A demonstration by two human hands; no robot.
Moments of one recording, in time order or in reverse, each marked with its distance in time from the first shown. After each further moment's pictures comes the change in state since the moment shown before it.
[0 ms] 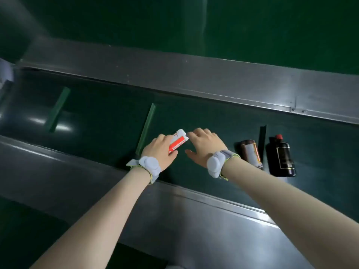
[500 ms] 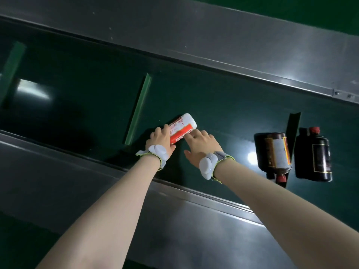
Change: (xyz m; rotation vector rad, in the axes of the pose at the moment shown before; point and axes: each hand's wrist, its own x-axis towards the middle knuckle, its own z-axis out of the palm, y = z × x) left_hand 0.112 -0.078 0.155 -0.004 -0.264 -0.237; right_hand 0.108 0.001 0.147 -0.012 -0.268 0.094
